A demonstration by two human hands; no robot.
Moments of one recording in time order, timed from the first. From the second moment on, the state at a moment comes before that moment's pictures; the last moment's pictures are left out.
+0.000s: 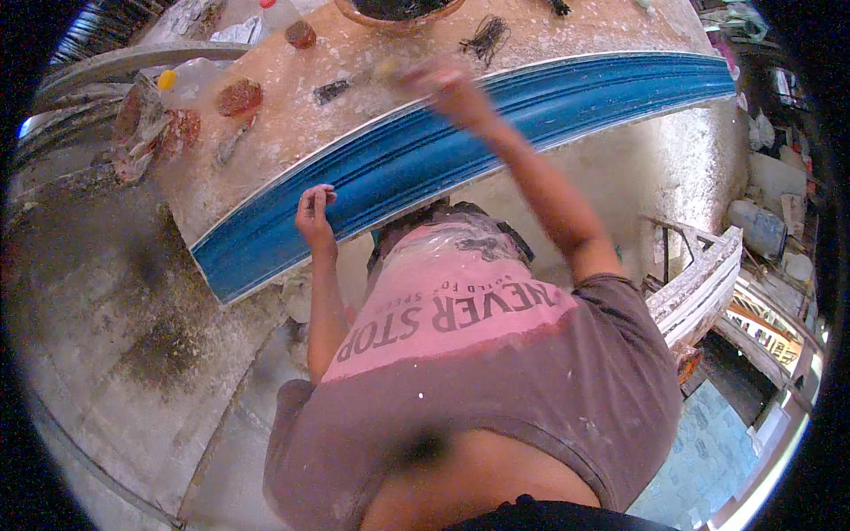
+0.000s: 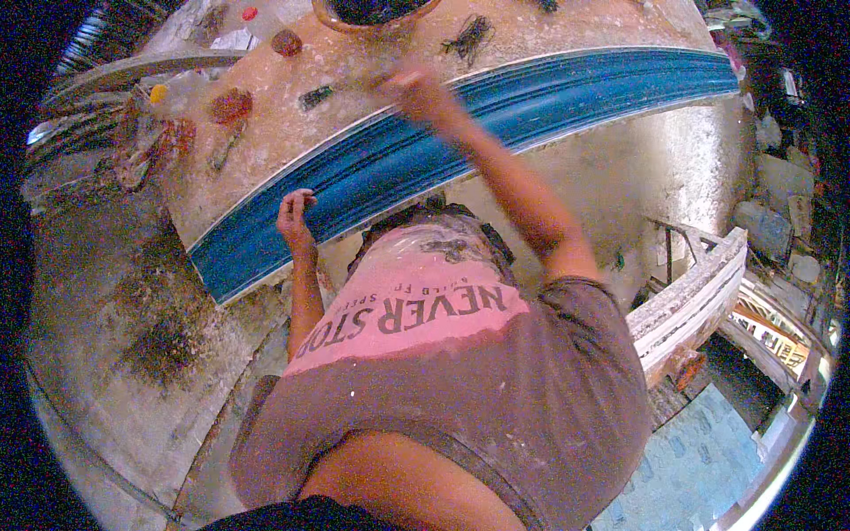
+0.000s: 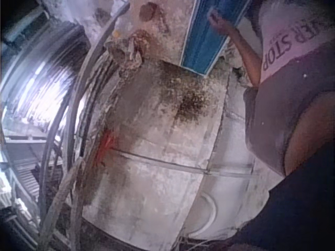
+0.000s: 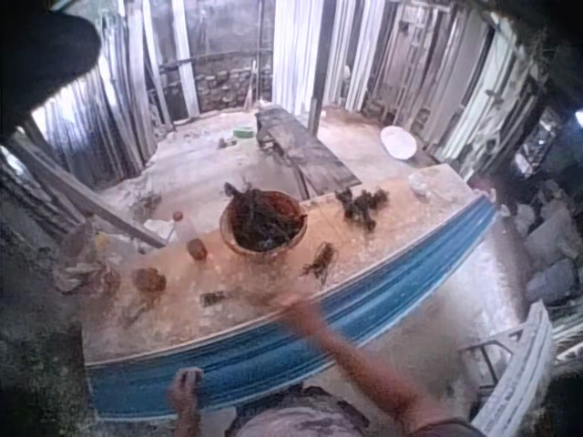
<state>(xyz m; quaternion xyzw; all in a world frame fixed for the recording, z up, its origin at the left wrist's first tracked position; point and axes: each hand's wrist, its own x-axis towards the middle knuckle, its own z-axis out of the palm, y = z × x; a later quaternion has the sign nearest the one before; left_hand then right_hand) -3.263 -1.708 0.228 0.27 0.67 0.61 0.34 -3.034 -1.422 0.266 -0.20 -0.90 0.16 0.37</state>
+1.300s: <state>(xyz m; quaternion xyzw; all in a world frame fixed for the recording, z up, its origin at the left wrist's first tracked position) -3.026 -1.497 0.260 0.32 0.71 0.54 0.31 -2.679 -1.201 0.272 -0.41 -0.83 0.16 0.35</state>
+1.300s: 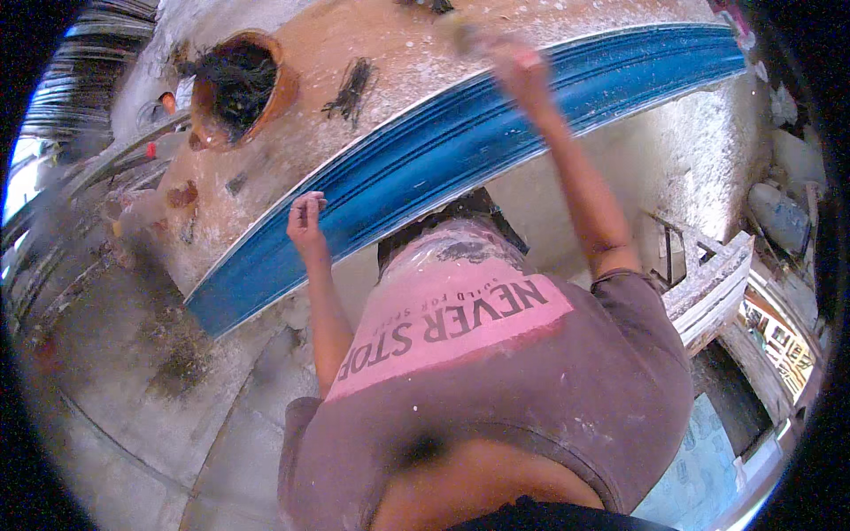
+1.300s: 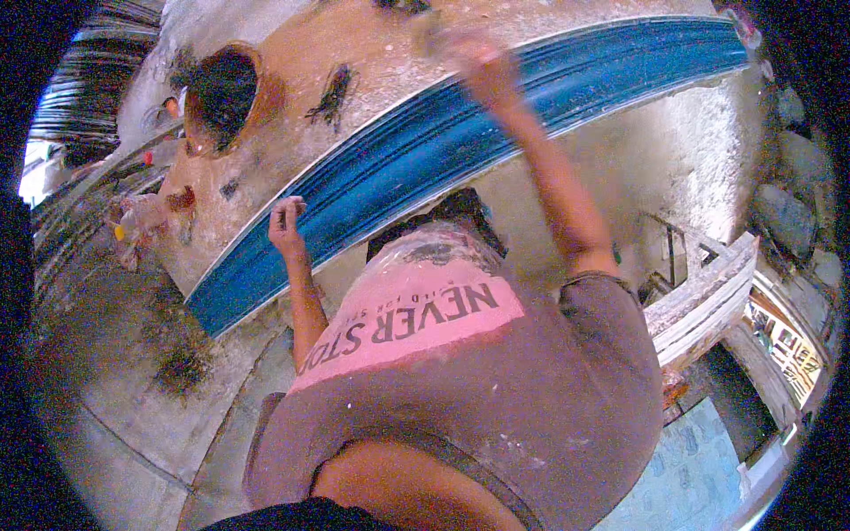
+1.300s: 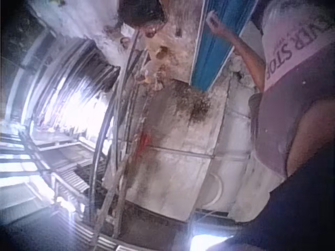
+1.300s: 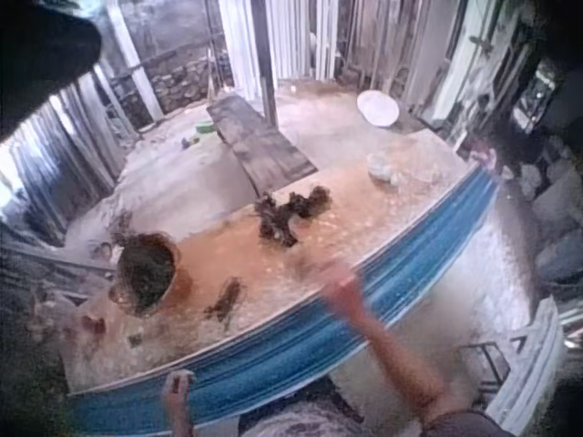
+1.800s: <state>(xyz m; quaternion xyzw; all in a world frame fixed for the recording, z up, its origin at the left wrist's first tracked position) -2.948 -1.486 0.275 0.33 0.72 0.52 0.32 -2.406 -1.129 0.271 -0.58 -0.79 -0.17 0.12</state>
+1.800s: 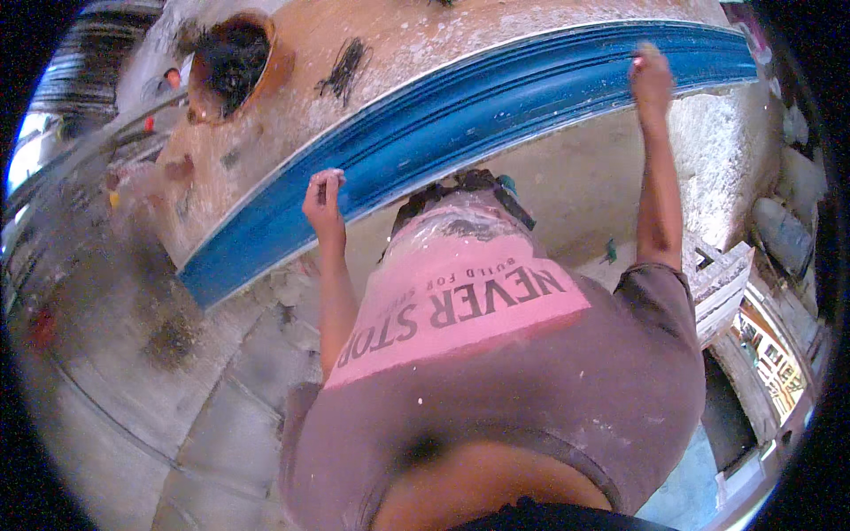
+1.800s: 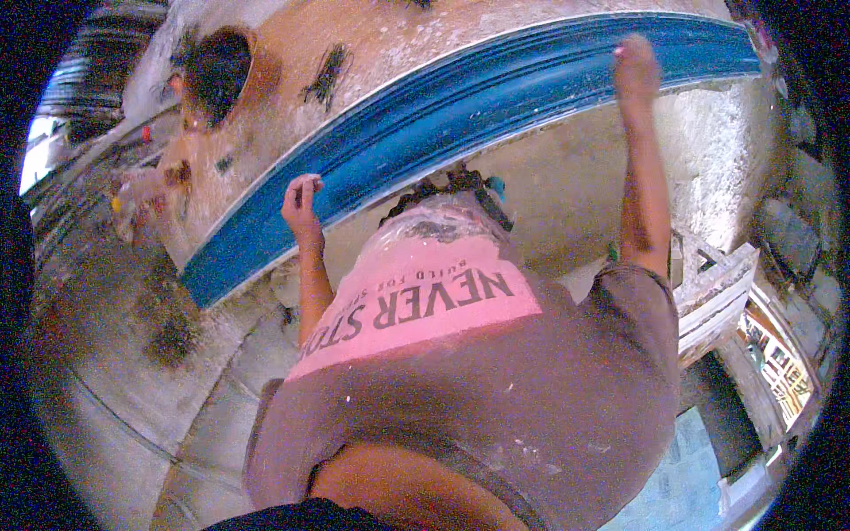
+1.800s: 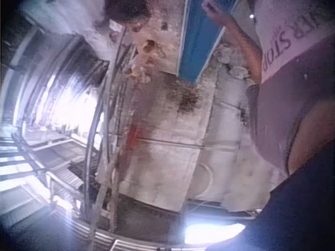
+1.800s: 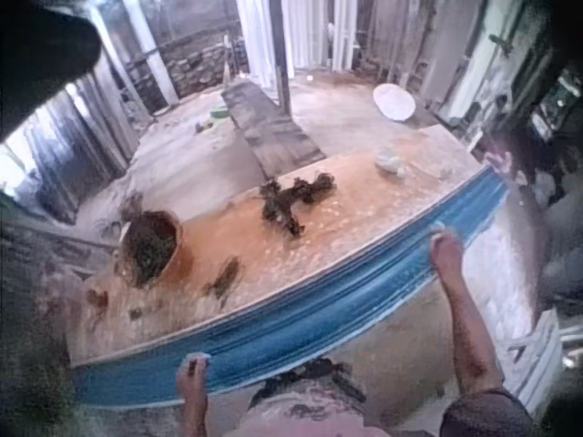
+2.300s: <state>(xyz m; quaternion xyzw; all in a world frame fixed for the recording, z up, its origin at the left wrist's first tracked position) -2.957 -1.539 0.233 0.36 0.71 0.52 0.31 -2.724 -1.404 0.255 -0.39 -0.82 0.36 0.24</state>
